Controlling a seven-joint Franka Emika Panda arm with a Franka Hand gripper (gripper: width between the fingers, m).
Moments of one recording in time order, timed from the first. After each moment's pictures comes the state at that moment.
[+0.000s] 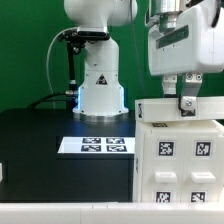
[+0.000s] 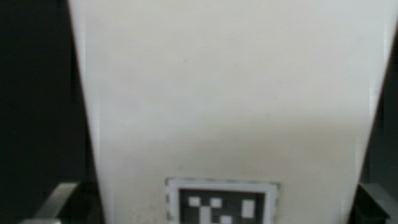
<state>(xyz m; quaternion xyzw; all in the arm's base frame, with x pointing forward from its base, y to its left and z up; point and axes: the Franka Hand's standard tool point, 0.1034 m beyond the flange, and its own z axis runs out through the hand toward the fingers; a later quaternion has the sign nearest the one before) 0.631 0.073 0.158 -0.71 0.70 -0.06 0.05</state>
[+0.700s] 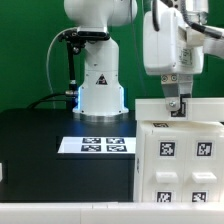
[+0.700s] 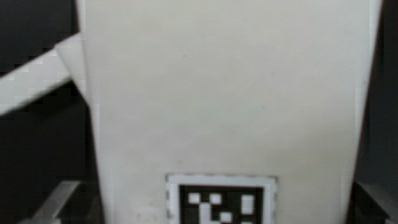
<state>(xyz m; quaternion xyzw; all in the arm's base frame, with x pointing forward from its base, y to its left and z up) 0.634 0.076 0.159 -0.49 0.86 -0.01 0.10</state>
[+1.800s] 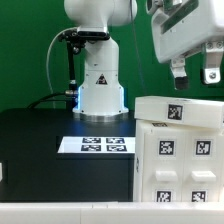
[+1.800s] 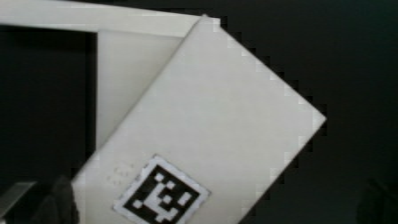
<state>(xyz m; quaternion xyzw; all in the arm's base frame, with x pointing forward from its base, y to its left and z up) 0.641 0.088 0.190 -0.76 0.64 -0.05 0.12</state>
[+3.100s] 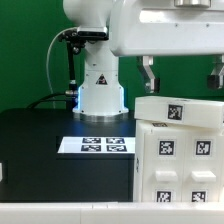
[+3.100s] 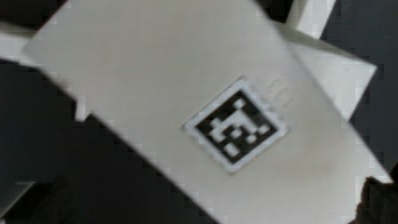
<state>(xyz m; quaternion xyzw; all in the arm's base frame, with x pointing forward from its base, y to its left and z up) 0.647 0.071 0.187 -0.99 -0.14 -0.07 0.01</state>
